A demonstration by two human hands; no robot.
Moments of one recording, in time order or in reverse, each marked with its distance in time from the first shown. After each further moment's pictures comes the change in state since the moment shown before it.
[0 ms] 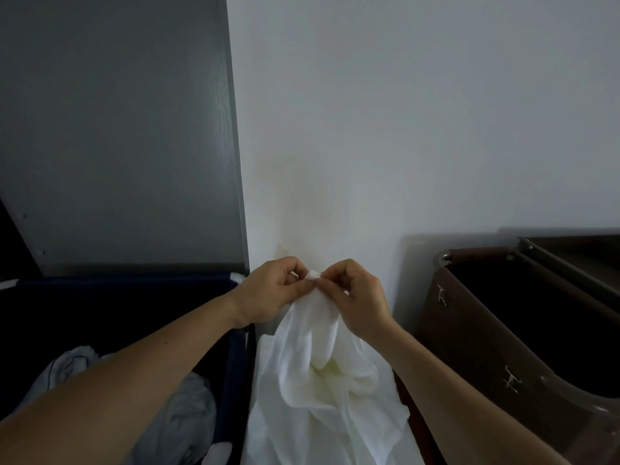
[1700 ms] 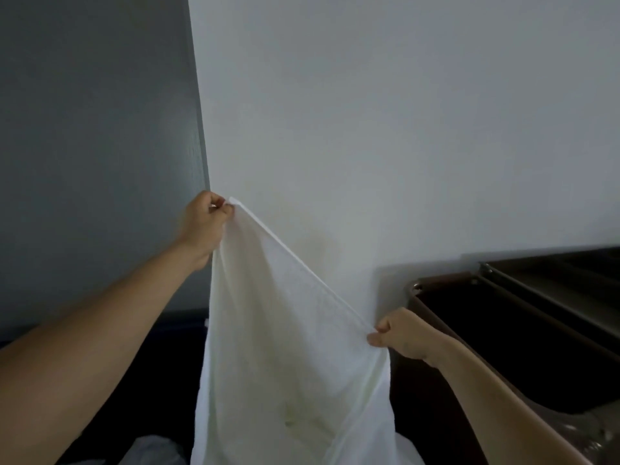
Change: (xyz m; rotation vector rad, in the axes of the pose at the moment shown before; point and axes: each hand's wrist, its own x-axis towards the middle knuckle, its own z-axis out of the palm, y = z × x) left_hand 0.110 0.041 -0.108 -0.067 0.693 0.184; right_hand 0.018 0.039 -0.115 -0.454 -0.342 0.474
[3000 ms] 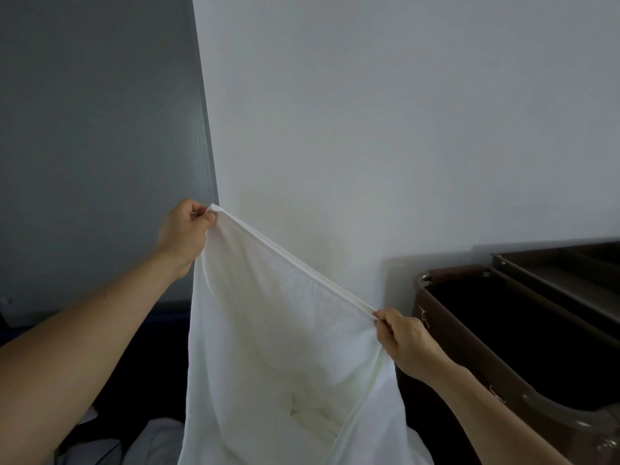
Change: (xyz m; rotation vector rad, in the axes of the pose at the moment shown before) left_hand -0.019 -0.021 -0.029 0.151 0.039 -0.050; right_hand -0.006 0.029 0.037 -0.039 0.289 -0.438
